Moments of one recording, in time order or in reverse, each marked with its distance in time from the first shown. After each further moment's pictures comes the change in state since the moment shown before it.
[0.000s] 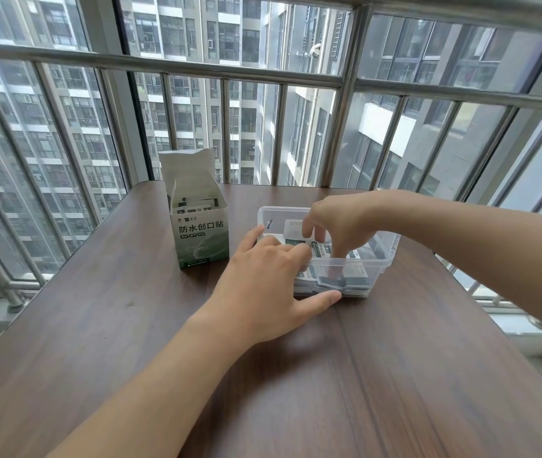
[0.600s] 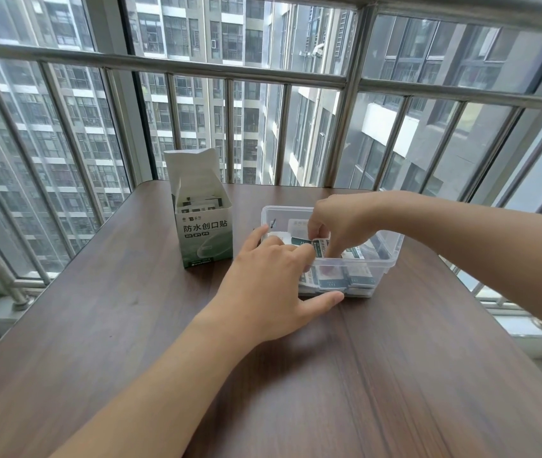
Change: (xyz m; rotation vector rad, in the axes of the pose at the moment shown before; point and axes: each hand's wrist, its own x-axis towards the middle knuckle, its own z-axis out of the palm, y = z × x) left_hand 0.000 0.001 -0.001 0.033 -0.005 -0.013; right_hand 0.012 0.005 0.005 -0.012 0.038 0.008
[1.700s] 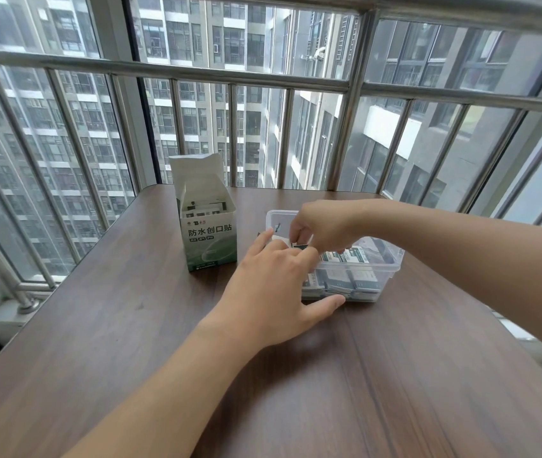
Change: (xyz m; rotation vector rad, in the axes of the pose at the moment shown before) left_hand -0.001 0.001 -0.002 -0.005 0.025 0.024; right_hand 0.010 -0.020 -0.002 0.257 0.044 -0.070
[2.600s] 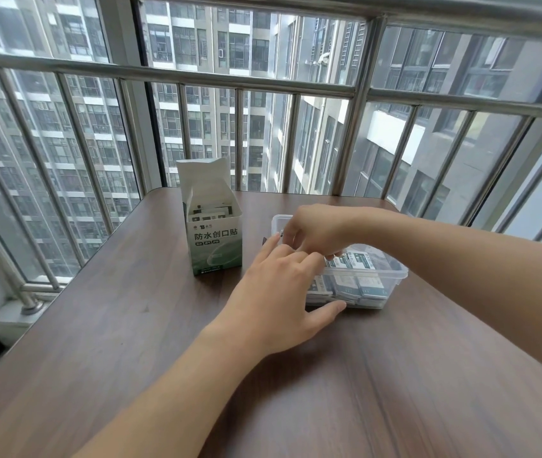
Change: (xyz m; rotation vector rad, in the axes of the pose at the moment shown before) left_hand -0.003 -0.001 0.000 -0.104 0.008 -0.001; right_hand 0.012 -0.013 0.003 0.074 0.073 -0.002
